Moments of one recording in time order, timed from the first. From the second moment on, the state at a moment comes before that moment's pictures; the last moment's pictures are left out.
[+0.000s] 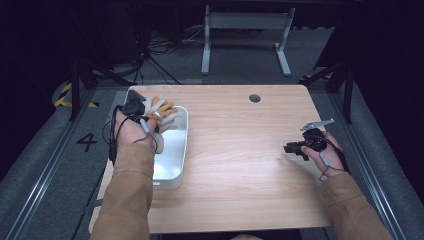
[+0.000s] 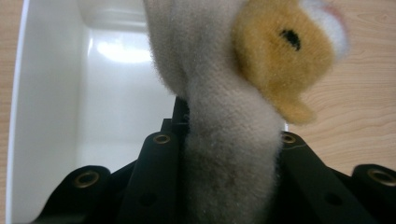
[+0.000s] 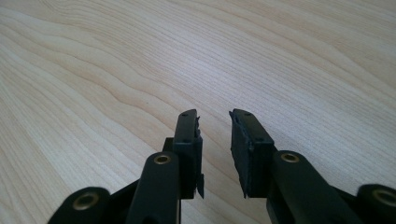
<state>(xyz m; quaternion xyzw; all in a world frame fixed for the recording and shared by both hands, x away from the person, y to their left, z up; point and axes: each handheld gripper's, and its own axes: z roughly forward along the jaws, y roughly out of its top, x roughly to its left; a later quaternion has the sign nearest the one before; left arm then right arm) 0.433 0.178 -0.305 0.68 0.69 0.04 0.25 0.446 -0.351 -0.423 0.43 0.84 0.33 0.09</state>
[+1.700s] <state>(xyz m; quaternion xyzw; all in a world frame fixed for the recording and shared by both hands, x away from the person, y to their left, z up) 0.463 0.171 -0.377 0.67 0.72 0.00 0.20 0.441 -0.364 -0.425 0.44 0.83 0.33 0.09</state>
